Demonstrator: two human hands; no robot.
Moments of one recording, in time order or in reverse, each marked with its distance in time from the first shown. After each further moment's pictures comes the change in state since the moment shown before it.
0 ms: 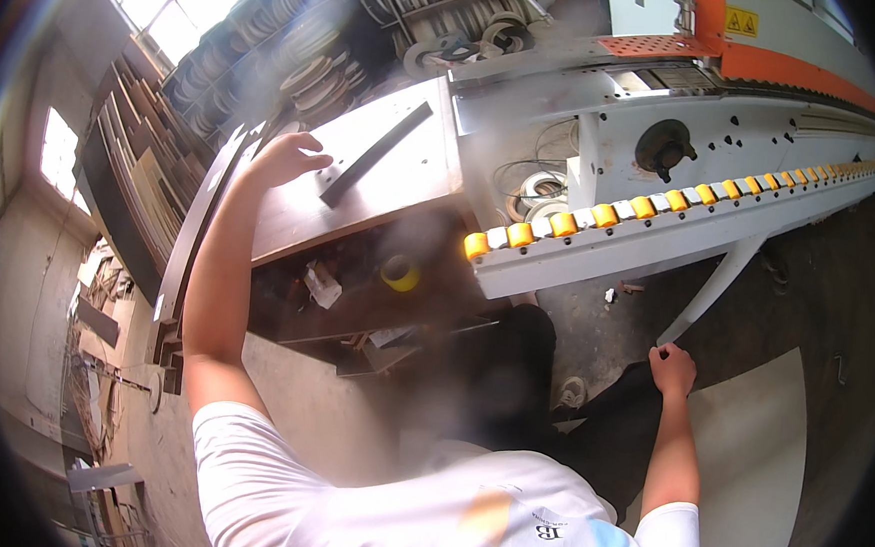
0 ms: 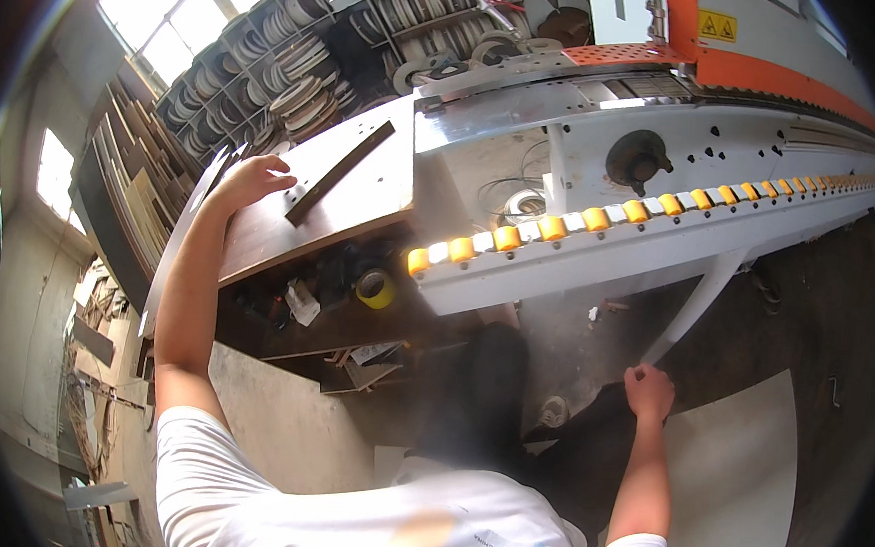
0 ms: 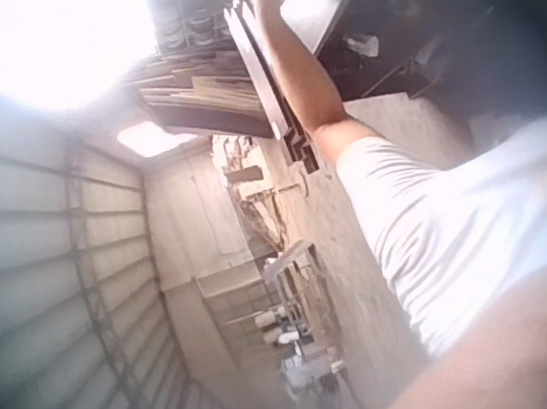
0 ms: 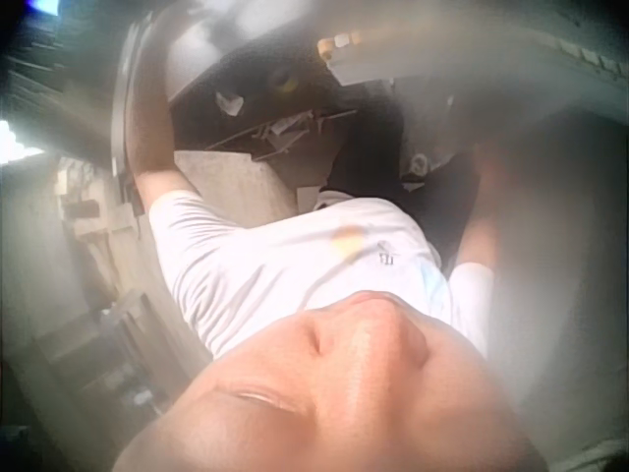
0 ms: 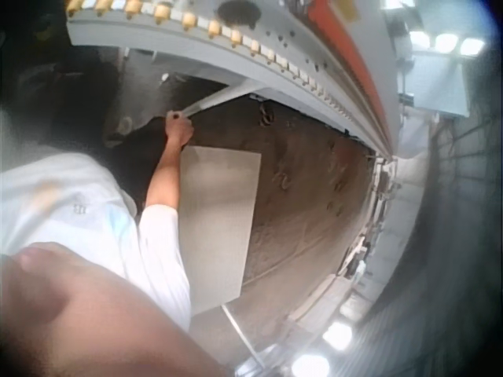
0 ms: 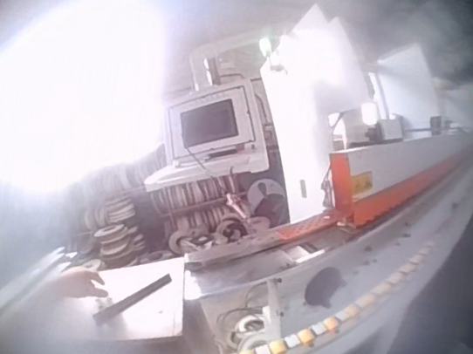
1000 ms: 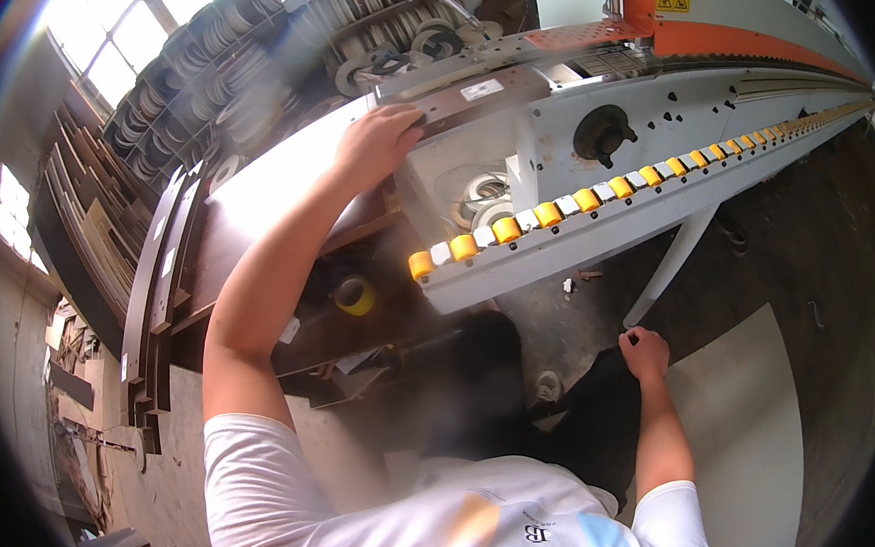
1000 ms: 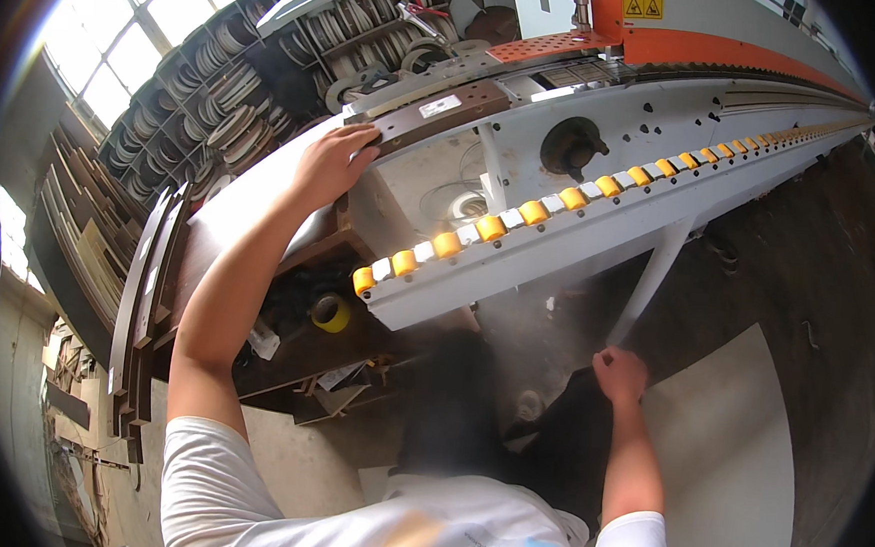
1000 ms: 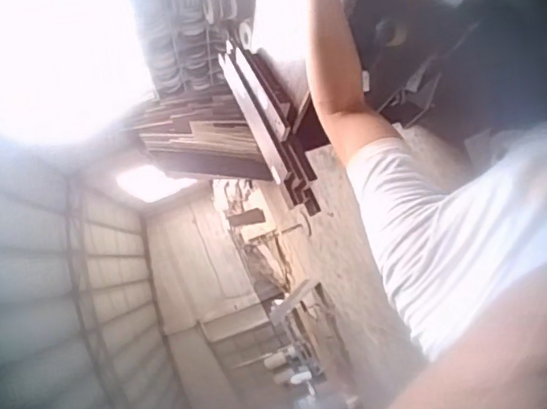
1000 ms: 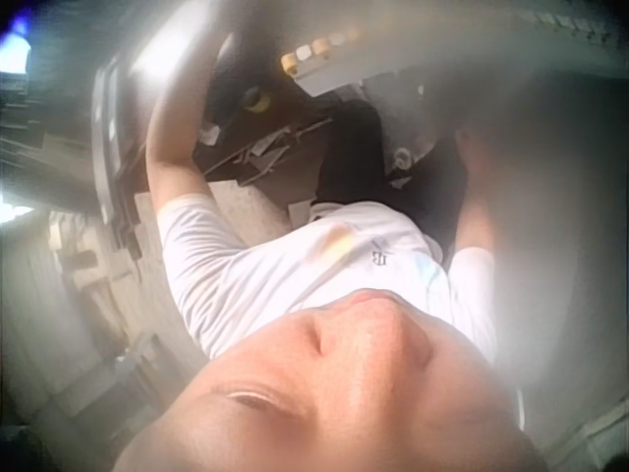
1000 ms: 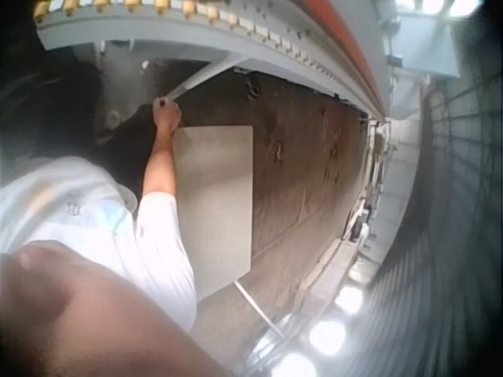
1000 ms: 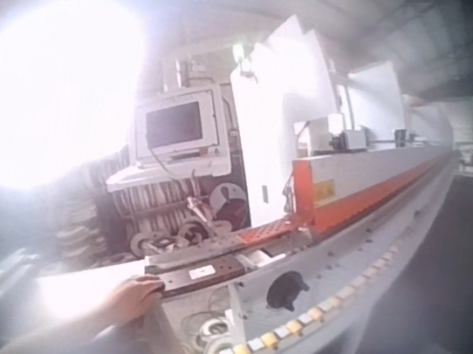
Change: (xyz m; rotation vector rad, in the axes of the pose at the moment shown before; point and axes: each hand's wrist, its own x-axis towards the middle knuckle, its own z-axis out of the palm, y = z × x) left_hand 0.073 0.212 0.093 -0.051 0.458 0.701; right_hand -0.012 0.004 -0.004 0.015 0.042 -0.026
